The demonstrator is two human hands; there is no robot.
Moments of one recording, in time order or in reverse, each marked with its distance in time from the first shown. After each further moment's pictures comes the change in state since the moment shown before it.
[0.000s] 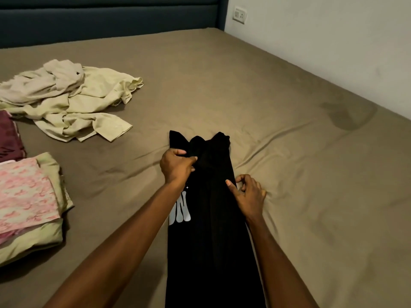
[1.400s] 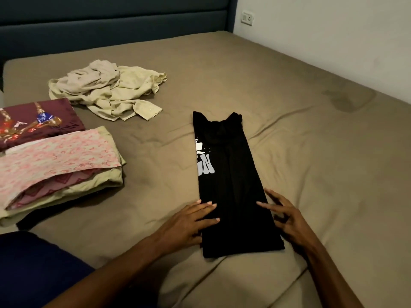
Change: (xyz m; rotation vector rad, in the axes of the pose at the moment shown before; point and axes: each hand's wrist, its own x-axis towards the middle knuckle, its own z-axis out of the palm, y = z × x) left_hand -0.189 -0.146 -0.207 0.893 -0.796 1.387; right_hand -0.212 0.019 -0.142 0.451 -0.554 -0.148
